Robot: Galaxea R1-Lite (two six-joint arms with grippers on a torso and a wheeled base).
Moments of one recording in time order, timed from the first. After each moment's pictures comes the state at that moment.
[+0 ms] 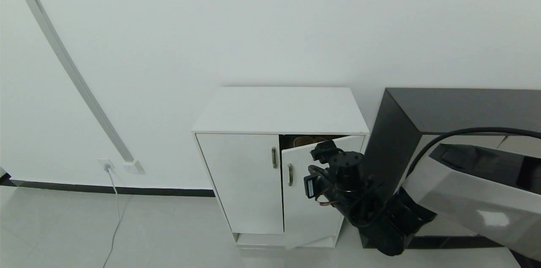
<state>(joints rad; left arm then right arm) 0.00 0.00 0.00 0.00 0.01 -0.01 0.71 2.28 -0.99 -1.06 -0.30 0.07</state>
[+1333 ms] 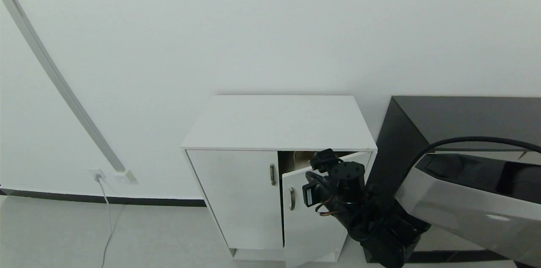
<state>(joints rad) 0.00 0.00 0.00 0.00 0.01 -0.01 0.71 2.33 -0.96 -1.17 -0.28 0.07</state>
